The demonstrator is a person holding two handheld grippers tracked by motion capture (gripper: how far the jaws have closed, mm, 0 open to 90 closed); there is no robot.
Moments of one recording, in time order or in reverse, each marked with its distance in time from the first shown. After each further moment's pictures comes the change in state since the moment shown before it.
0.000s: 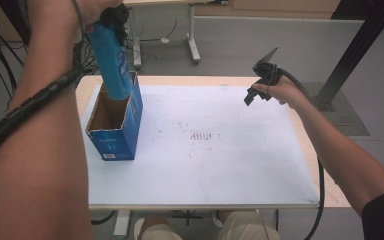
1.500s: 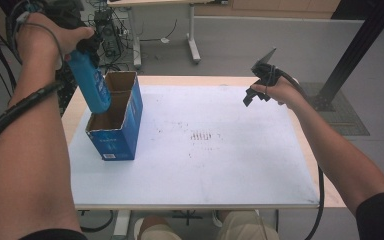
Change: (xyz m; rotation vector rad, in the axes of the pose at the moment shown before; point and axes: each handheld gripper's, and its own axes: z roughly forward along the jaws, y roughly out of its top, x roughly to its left) left arm 0.069 0.014 0.094 0.070 -0.002 -0.093; right arm 0.003 0.002 0.004 0.006 -0.008 0.003
